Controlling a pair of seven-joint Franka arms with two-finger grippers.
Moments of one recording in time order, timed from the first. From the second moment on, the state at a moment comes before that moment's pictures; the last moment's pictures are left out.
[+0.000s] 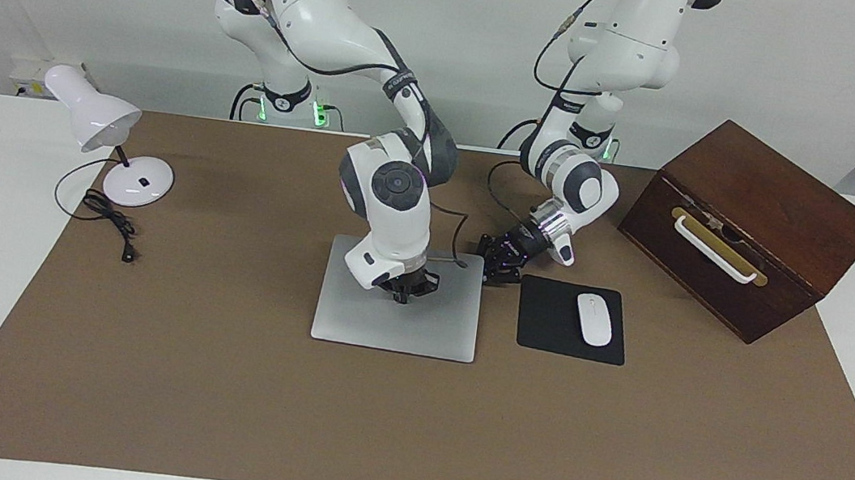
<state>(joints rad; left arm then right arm) -0.40 0.26 -0.05 -2.40 -2.39 2.31 -0.20 0.41 0.59 0.11 -1.49 0.02 2.06 0.62</state>
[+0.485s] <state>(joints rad) -0.40 0.26 -0.06 -2.40 -2.39 2.31 -0.20 0.41 0.59 0.11 -1.50 0.02 2.06 0.62</state>
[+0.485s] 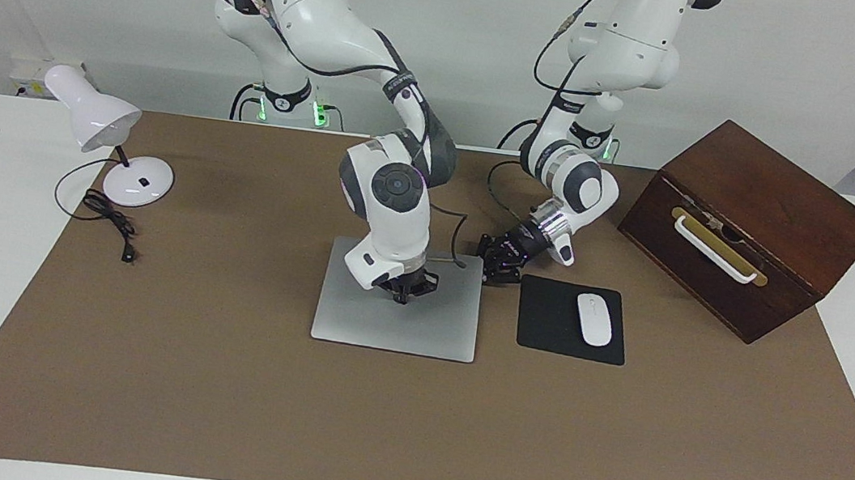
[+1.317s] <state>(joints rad) -0.40 0.26 -0.06 -2.40 -2.39 2.31 -0.20 0.41 0.54 0.11 -1.51 0.02 2.06 0.62</state>
